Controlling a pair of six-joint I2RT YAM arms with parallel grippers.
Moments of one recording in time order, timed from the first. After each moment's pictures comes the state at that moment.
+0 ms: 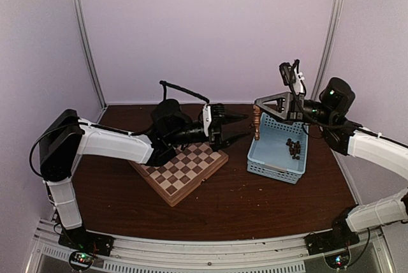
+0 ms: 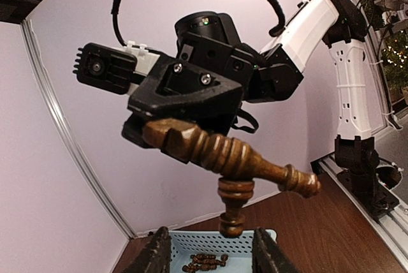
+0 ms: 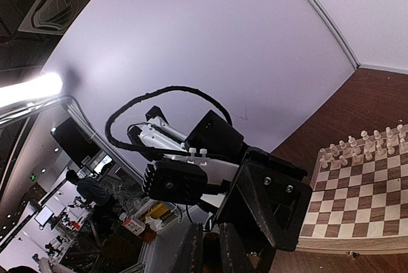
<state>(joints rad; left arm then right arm) -0.96 1.88 1.19 0.96 0.63 0.30 0.48 1.17 0.85 0.55 -0.97 0.92</state>
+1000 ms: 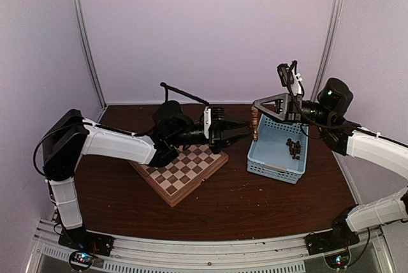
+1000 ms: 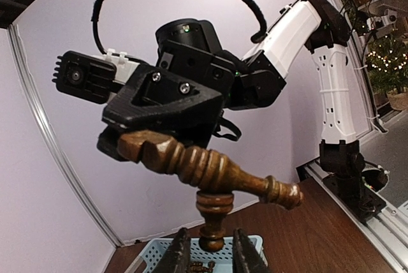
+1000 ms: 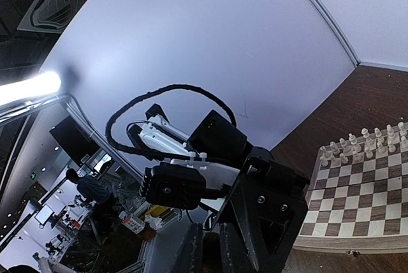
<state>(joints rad) -0.96 1.91 1.20 1.01 0.70 0.27 0.49 1.18 0.85 0.54 -0.97 0.91</state>
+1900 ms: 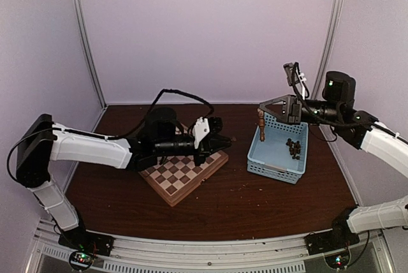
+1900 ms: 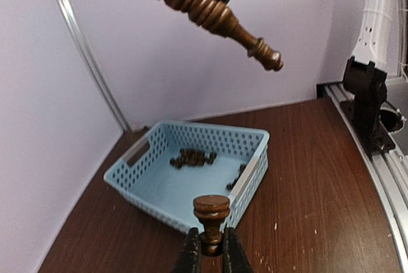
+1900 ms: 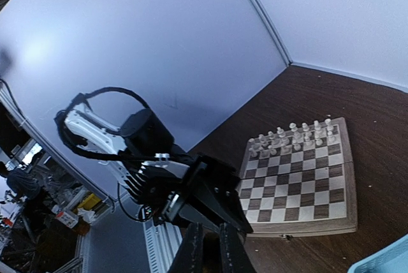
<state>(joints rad) -0.96 1.72 0.99 0.65 0.44 0.35 0.48 1.09 0.98 -0.02 -0.78 0.49</state>
